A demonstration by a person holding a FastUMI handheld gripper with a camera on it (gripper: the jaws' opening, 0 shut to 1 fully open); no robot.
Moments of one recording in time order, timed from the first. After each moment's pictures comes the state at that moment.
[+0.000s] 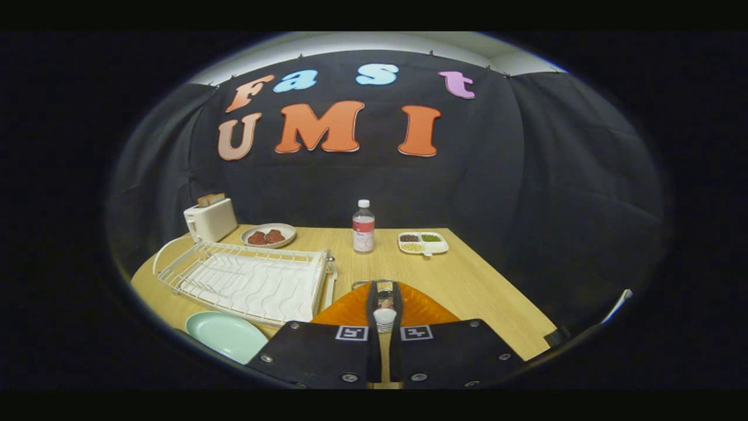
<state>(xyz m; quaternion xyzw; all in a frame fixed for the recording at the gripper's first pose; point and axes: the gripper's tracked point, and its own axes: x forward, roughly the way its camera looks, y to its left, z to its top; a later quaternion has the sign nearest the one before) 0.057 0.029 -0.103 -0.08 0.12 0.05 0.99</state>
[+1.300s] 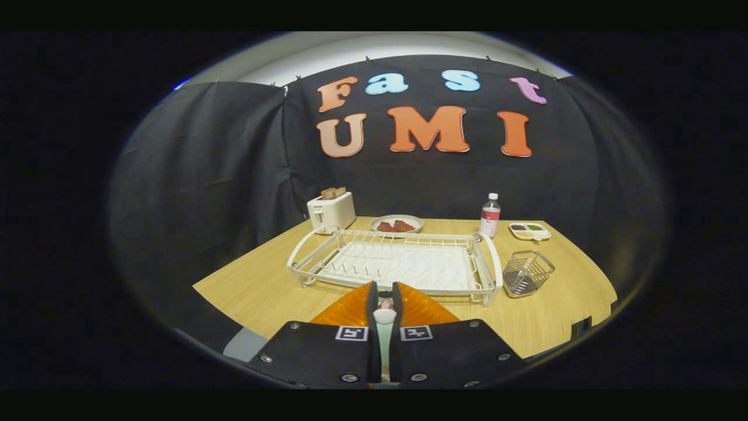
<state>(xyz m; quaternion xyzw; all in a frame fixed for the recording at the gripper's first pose) -0.095 0.235 -0.150 -0.06 0.15 0.25 0.95</state>
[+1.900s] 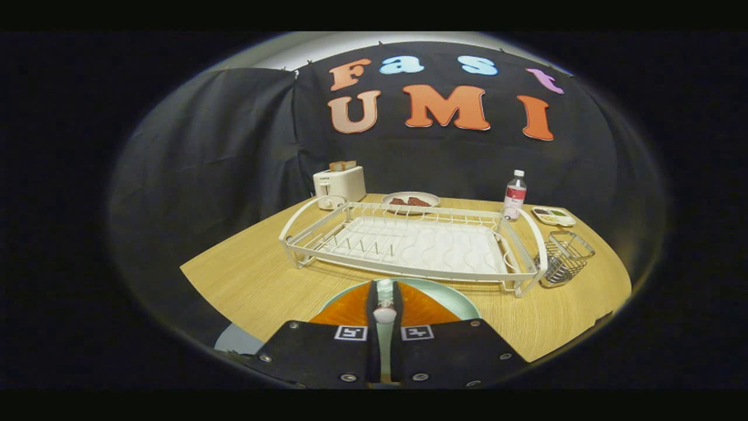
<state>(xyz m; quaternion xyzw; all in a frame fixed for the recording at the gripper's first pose) -0.071 0.255 -0.219 -0.09 0.19 0.27 0.94</state>
